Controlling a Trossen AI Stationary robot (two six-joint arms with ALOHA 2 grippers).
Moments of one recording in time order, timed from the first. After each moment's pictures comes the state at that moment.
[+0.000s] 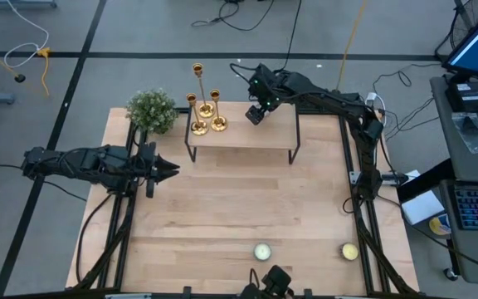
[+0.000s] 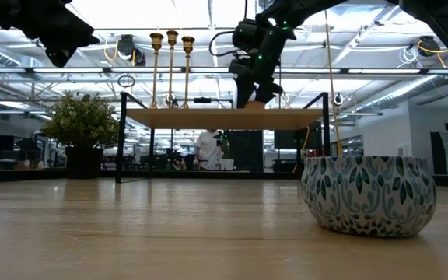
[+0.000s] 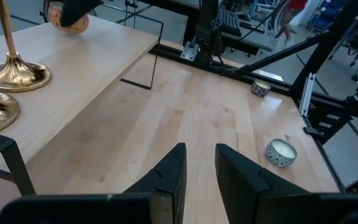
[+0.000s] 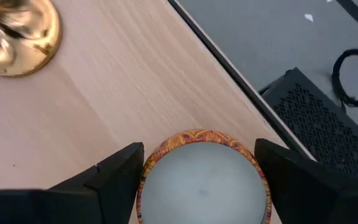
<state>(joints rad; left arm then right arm) -0.10 0.41 0.49 -0.36 -0.16 -0.32 -0.57 1.98 1.91 -0.97 0.02 0.12</state>
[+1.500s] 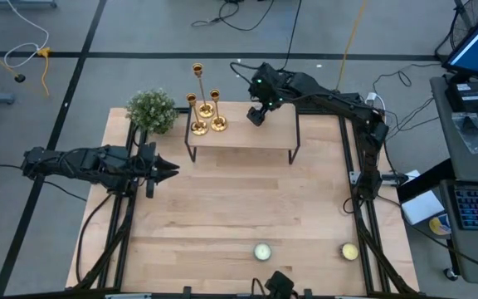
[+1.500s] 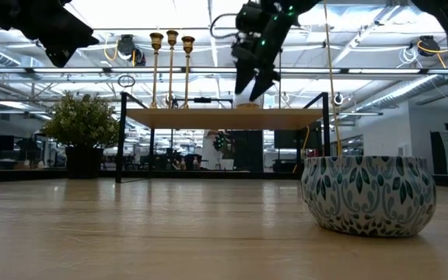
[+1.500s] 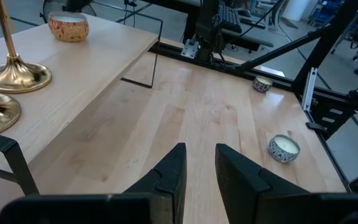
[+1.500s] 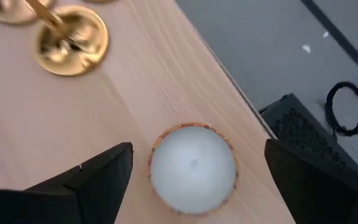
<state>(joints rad) -0.10 0.41 0.49 -0.37 -0.15 -0.29 -0.54 1.91 1.91 -0.97 0.03 0.05</state>
